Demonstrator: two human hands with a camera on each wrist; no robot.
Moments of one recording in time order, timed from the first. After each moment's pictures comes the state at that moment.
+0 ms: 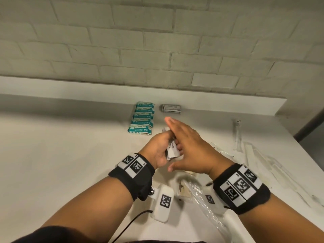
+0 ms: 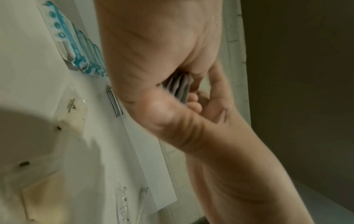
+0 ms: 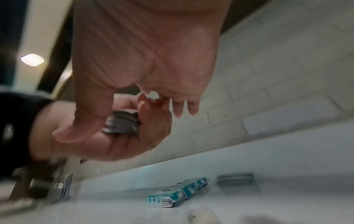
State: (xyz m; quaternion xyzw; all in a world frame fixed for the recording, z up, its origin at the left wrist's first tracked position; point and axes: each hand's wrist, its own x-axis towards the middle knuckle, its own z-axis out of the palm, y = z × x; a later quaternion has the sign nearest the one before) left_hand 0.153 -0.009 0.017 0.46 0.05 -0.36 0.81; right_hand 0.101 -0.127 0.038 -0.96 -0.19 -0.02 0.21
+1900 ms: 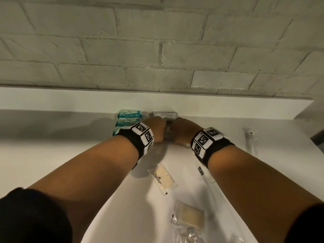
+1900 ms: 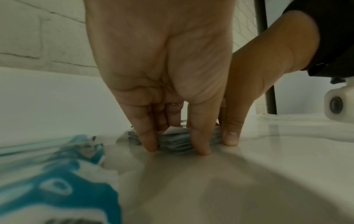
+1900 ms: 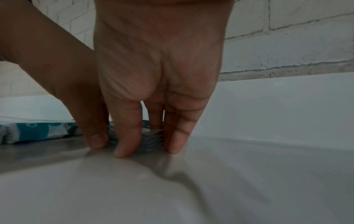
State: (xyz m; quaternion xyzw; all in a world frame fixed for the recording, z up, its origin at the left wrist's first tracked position) left_hand 0.378 -0.059 -0.025 0.94 -0.32 -0.13 0.02; right_hand 0.341 -0.184 -0.027 -0.99 -0.04 0.16 0.01
